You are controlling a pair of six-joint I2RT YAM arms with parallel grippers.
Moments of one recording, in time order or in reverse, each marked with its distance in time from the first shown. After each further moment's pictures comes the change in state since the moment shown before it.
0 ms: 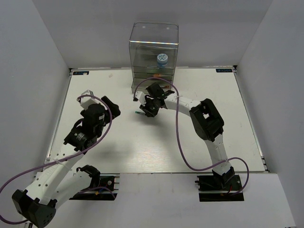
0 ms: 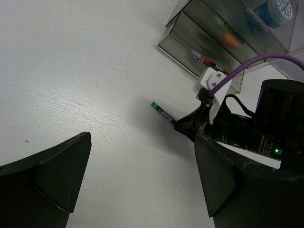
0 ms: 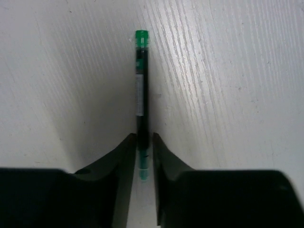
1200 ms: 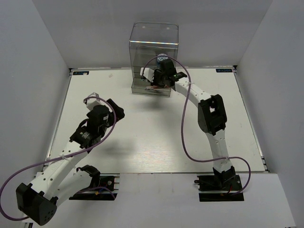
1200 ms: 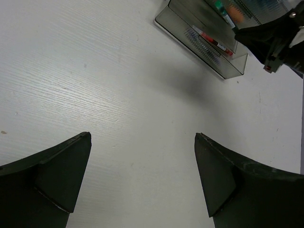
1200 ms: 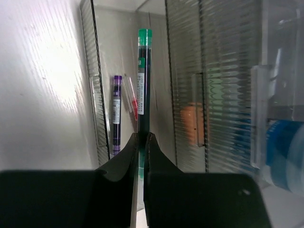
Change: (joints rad) left arm 0.000 0.042 -0.080 0.079 0.084 -0.040; right arm -0.177 0.058 0.341 0.055 0.017 -0.415
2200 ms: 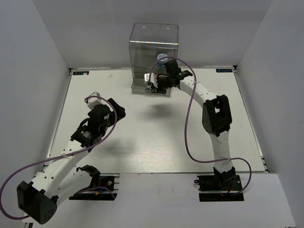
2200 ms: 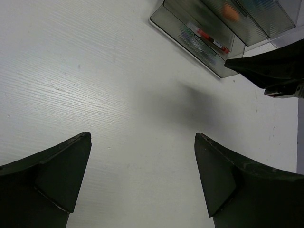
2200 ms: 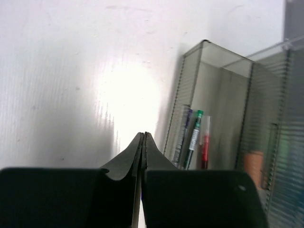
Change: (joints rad) left arm 0.000 0.021 0.000 0.026 0.018 0.000; right arm -0.034 -0.064 -0.068 -0.173 -0.427 -0.148
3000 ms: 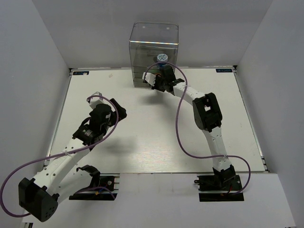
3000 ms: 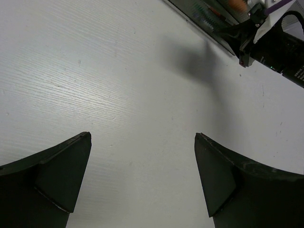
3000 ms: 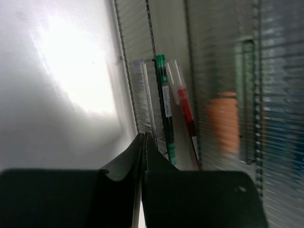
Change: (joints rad) left arm 0.000 0.032 0.000 0.003 0.015 0.007; right arm 0.008 0.194 0.018 0.330 0.462 0.154
